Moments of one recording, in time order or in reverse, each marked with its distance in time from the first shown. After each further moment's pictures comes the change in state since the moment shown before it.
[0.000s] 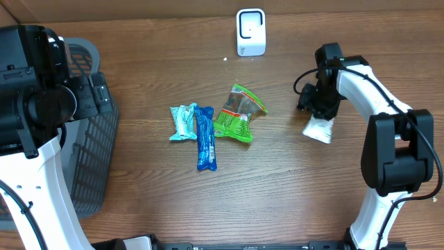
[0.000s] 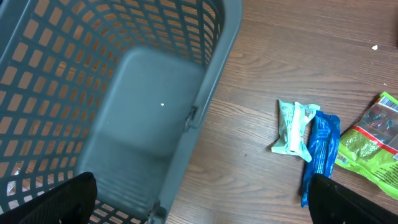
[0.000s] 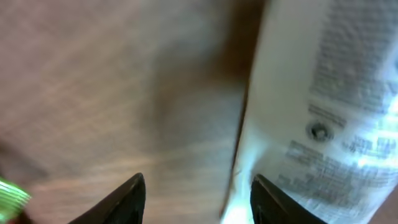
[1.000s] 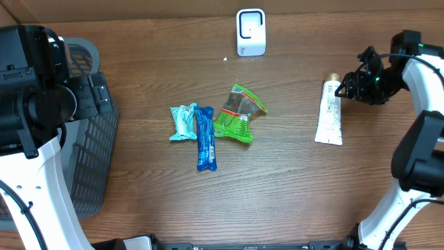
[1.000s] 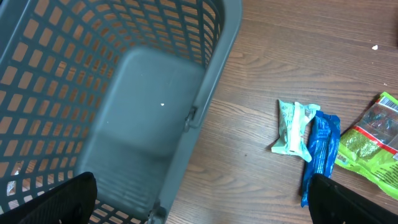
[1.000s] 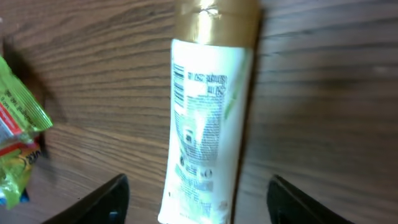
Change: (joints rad) left arm 0.000 0.000 0.000 0.000 0.000 0.000; right arm -0.341 0.027 0.174 -0.111 -0.299 -0.686
